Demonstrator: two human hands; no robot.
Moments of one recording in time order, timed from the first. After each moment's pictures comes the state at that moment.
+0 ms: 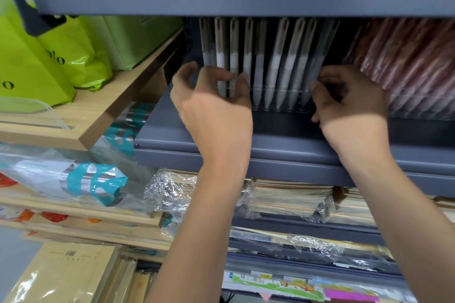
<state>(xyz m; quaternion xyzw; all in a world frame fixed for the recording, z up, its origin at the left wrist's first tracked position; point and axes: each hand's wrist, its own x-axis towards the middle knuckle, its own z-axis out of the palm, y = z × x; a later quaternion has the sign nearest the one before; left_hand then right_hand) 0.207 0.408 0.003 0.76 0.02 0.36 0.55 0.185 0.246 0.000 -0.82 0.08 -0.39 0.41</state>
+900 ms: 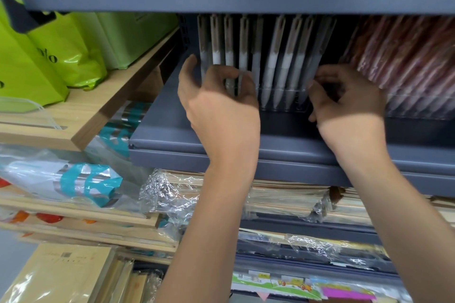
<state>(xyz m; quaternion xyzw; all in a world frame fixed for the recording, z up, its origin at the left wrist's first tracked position) 0.204 0.396 0.005 0.76 0.01 0.34 0.56 0.186 0.246 0.000 -0.82 0.08 -0.39 0.42</state>
